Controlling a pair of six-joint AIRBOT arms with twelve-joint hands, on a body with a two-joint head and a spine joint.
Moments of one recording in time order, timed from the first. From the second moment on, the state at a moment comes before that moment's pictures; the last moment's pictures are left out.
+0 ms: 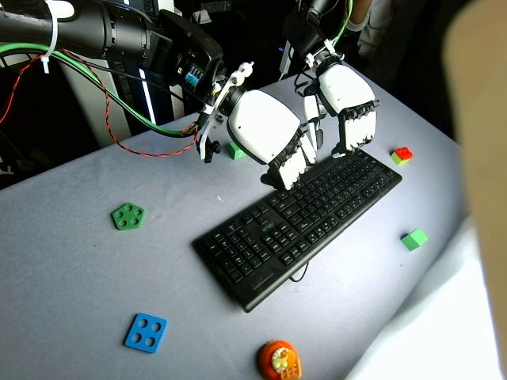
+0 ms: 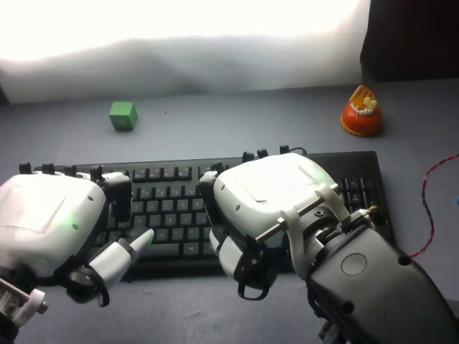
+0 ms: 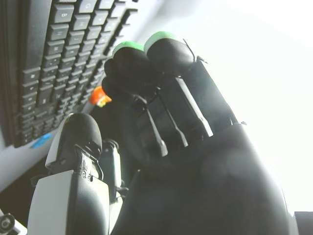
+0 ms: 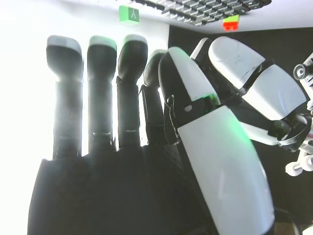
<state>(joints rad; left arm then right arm) 0.90 -0.96 0.67 -0.75 -1.29 1.57 -0.38 -1.40 0.69 1.33 1.05 -2.17</state>
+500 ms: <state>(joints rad) 0.96 -0.97 0.69 -0.75 -1.30 1.55 -0.39 -1.46 0.75 1.33 1.05 -2.18</state>
